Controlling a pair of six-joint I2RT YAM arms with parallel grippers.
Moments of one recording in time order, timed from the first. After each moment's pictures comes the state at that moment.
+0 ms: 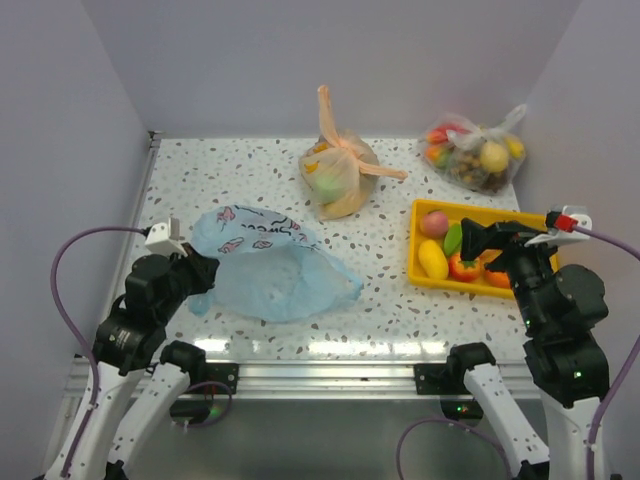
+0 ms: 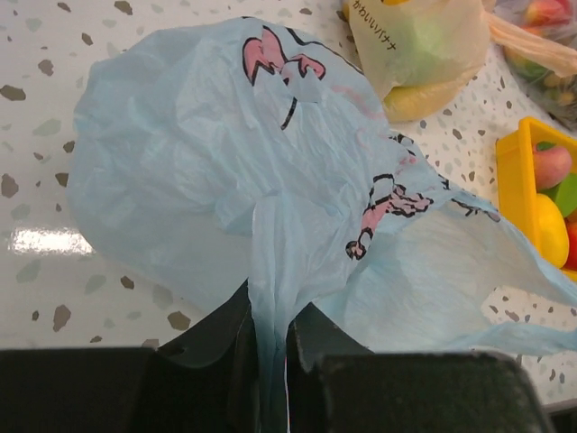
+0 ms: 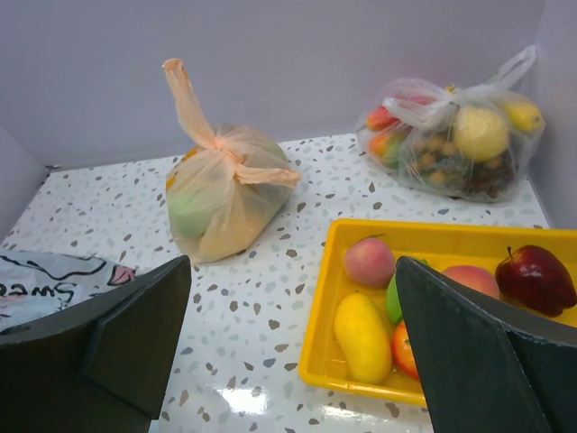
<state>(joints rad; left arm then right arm) -0.31 0.43 0.75 -0.73 -0.10 -0.52 0.17 0.48 1.12 -0.65 0.11 0.24</state>
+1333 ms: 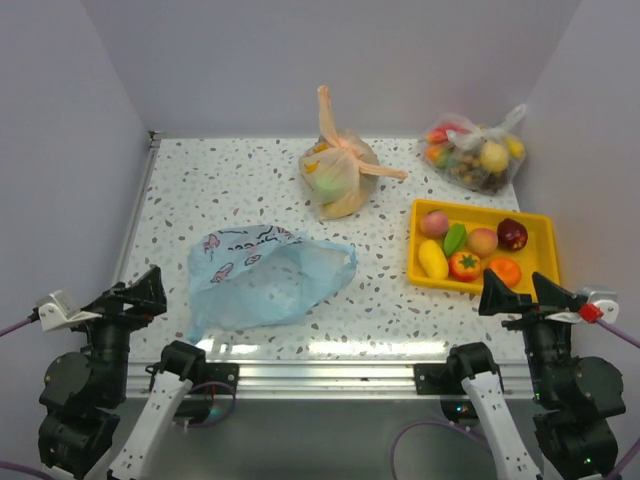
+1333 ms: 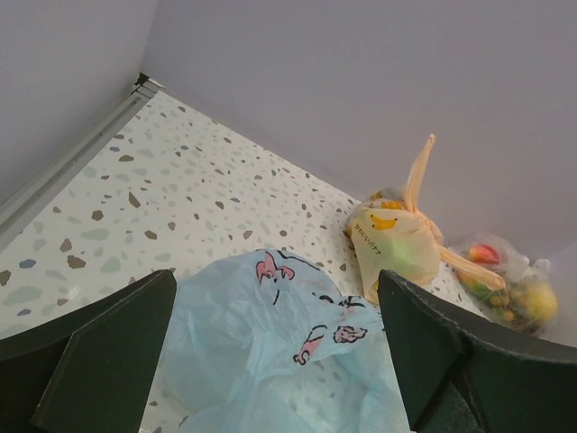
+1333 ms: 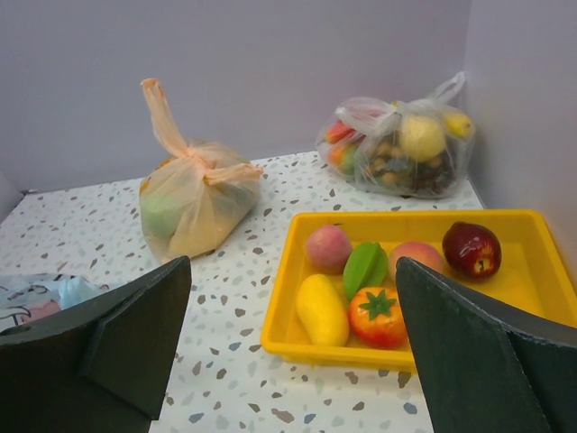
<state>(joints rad) -0.31 0.02 0.95 -0.88 -0.46 -0.52 0.20 0.08 1.02 -0.82 0.22 0.18</state>
